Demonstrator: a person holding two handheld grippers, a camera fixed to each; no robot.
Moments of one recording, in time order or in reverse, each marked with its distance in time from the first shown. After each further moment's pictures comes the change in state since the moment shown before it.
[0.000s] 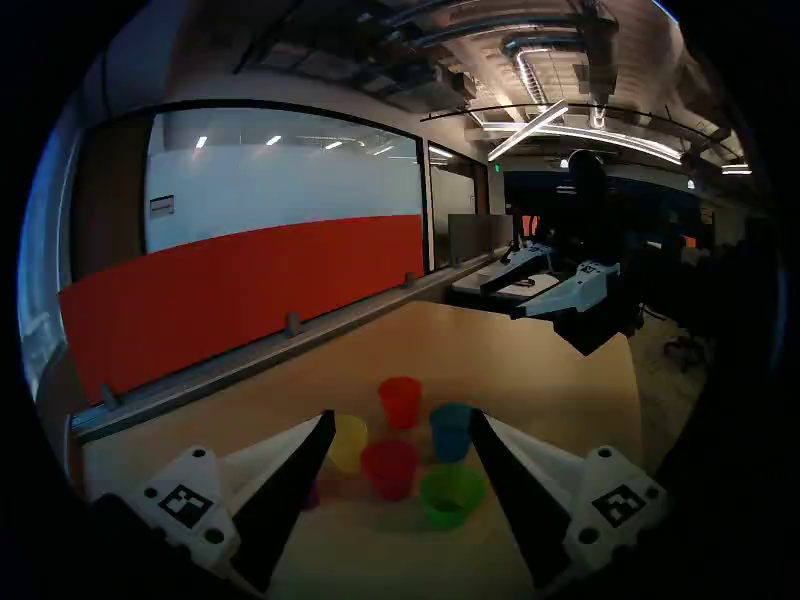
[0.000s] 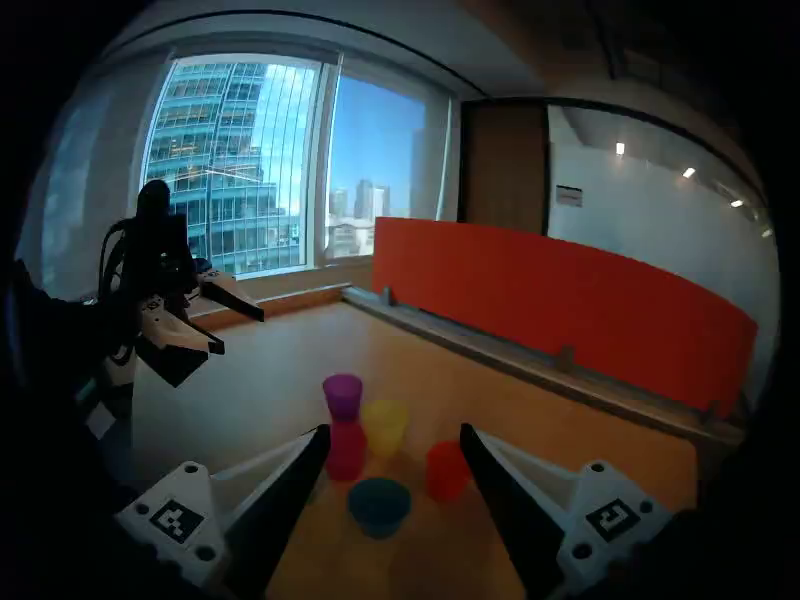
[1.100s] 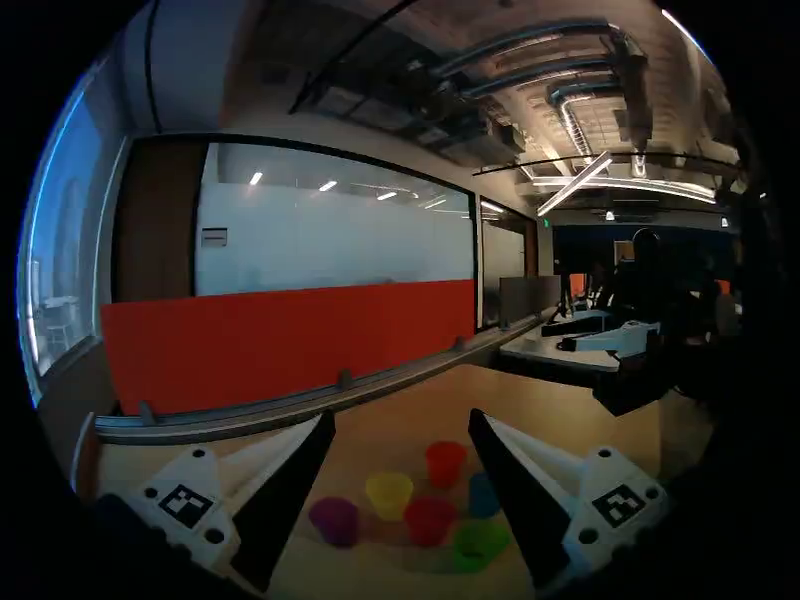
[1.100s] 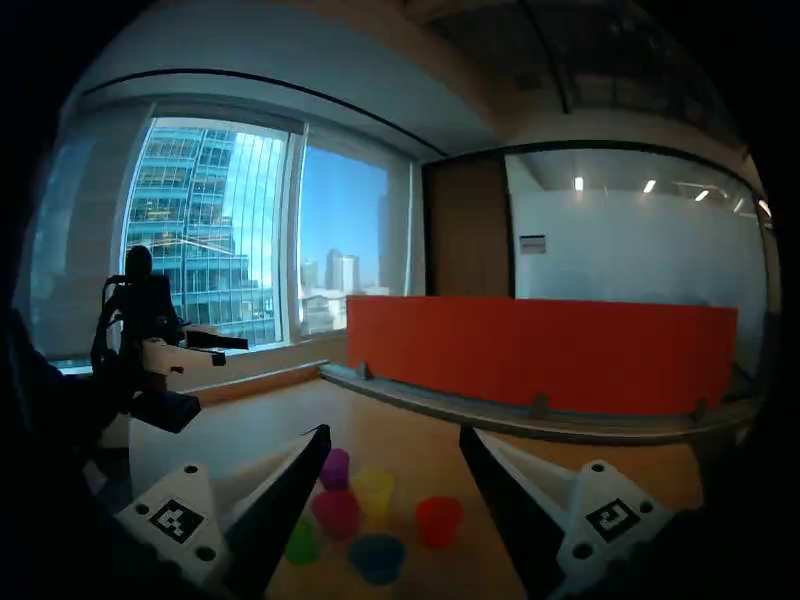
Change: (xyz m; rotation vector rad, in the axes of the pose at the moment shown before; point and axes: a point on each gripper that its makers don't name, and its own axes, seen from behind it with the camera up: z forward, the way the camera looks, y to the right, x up) left arm 0.077 -0.043 -0.036 0.177 0.189 -0.071; right arm 0.069 0.013 -0.028 -0.089 0.252 0.081
